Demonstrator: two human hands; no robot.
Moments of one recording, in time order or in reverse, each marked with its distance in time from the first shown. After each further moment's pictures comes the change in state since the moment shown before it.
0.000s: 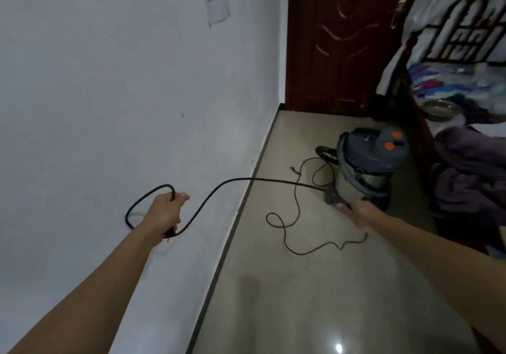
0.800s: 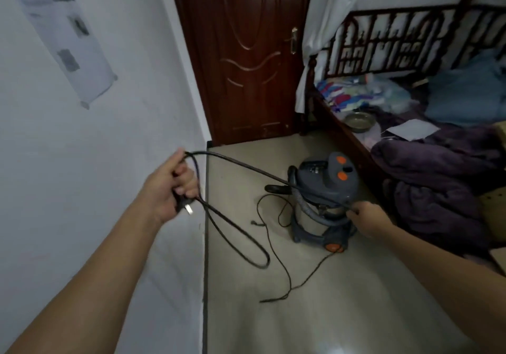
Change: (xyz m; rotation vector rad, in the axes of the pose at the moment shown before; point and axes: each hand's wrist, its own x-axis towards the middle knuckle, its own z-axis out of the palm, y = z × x) left_hand 0.296 0.309 0.134 -0.720 -0.824 0.075; right_hand 0.201 0.027 -0.133 0.140 0.405 0.335
